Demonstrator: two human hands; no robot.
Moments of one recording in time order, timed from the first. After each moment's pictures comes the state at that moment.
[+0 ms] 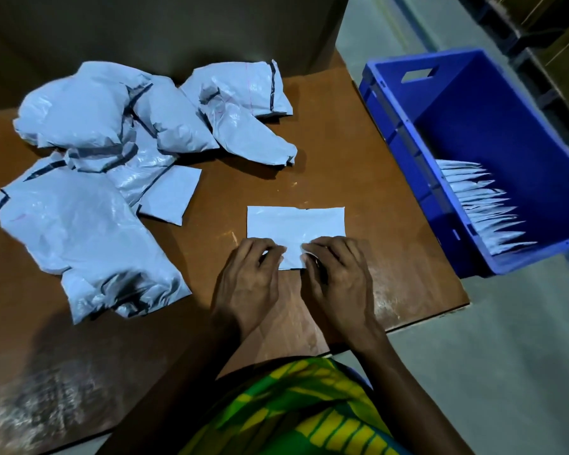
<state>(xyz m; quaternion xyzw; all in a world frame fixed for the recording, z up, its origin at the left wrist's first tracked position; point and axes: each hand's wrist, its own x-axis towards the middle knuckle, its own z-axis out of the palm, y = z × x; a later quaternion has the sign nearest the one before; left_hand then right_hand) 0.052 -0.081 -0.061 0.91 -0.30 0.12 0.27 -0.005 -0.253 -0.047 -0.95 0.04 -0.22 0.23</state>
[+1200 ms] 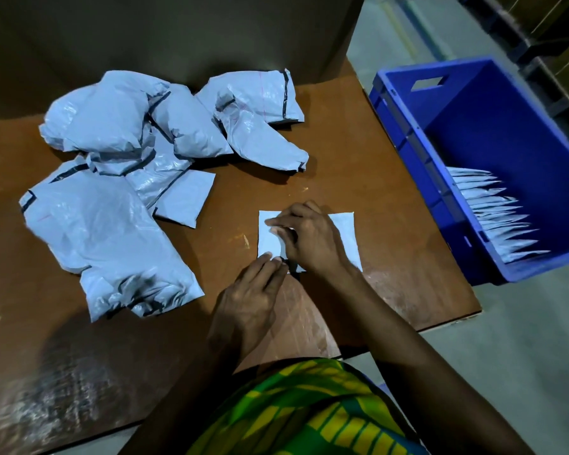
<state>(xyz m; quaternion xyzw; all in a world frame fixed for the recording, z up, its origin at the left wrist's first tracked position) 0.039 -0.051 -0.062 0.91 -0.36 0.00 0.19 0.092 -0.236 -0.043 -0.95 -0.08 -0.13 0.27</state>
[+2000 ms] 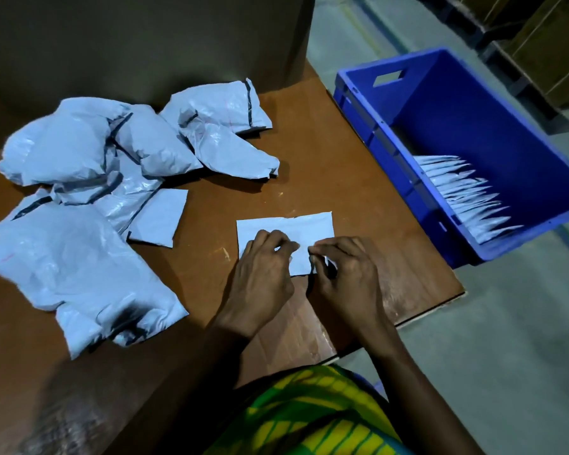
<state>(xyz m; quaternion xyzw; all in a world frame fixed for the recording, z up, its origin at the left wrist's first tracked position) 0.074 -0.112 -0.037 0.92 -0.33 0.02 0.22 -0.004 -0.267 -0.039 -0.93 0.12 -0.22 0.28</state>
